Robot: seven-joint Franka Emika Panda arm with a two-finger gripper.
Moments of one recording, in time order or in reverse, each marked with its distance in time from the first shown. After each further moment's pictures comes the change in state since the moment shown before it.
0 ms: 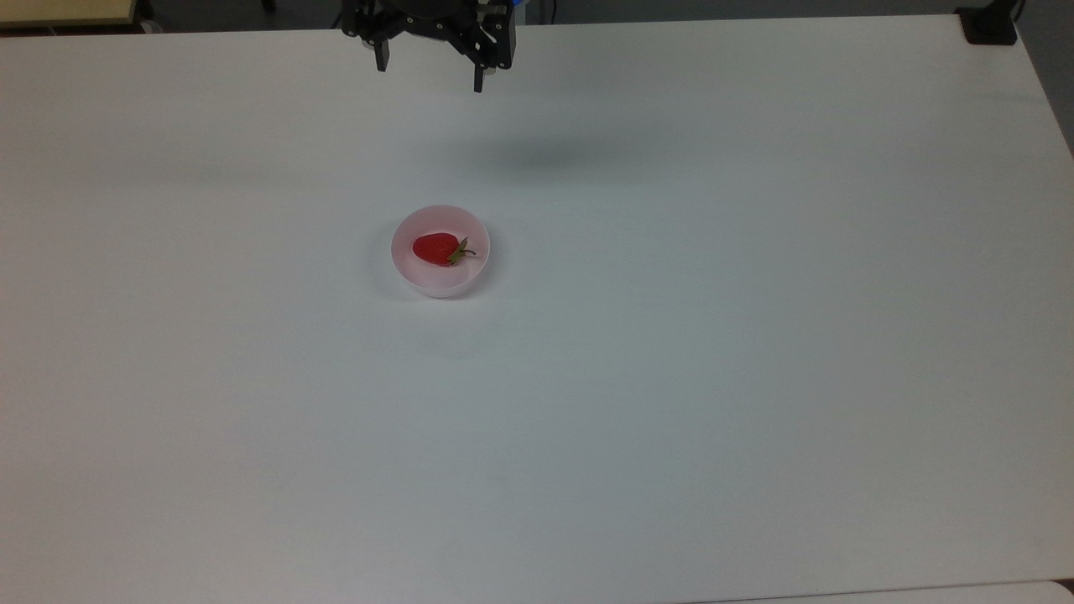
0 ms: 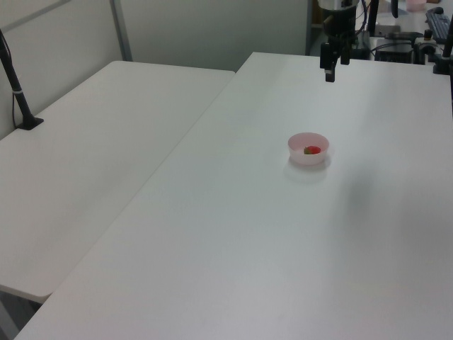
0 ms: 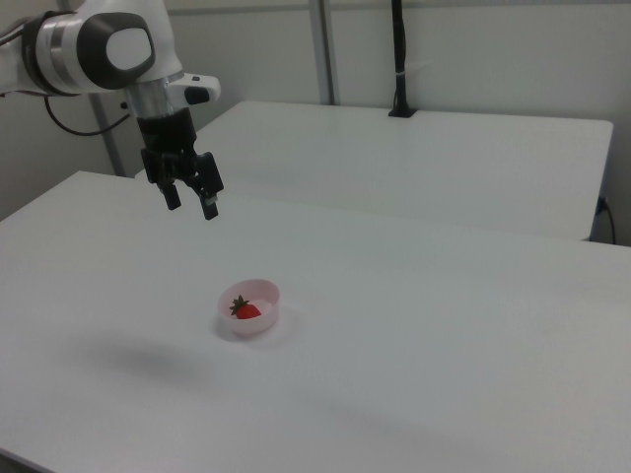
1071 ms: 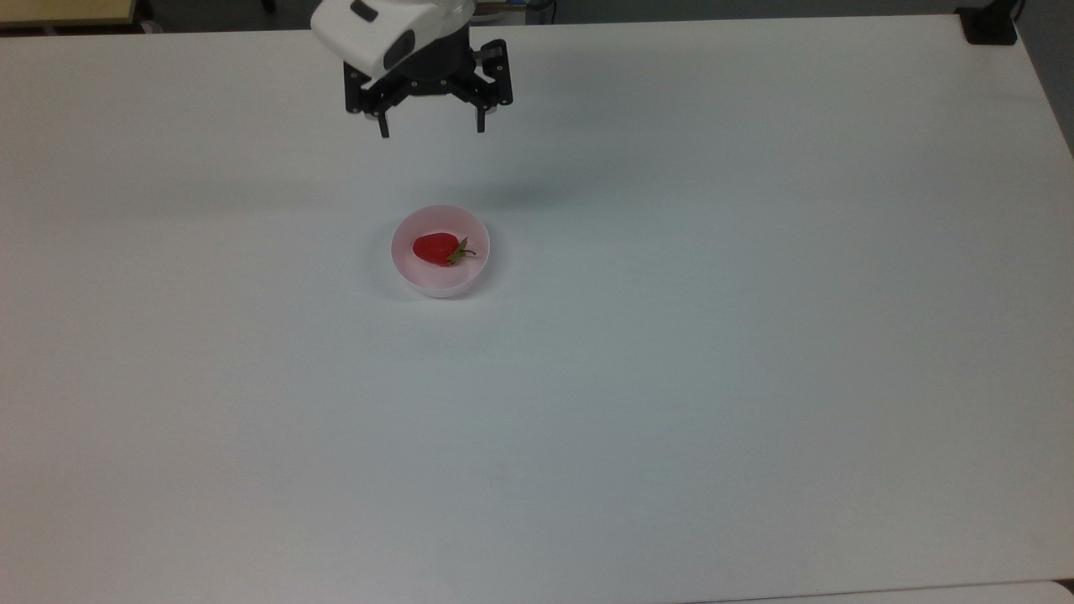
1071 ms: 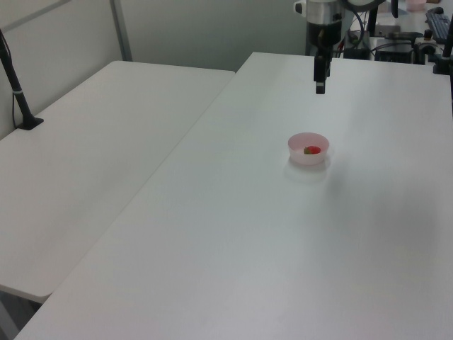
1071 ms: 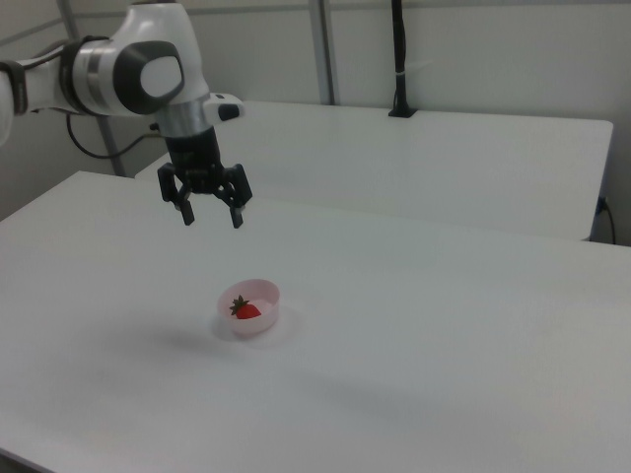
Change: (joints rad) arm -0.019 0.093 -0.005 0.012 0.036 0.100 -0.350
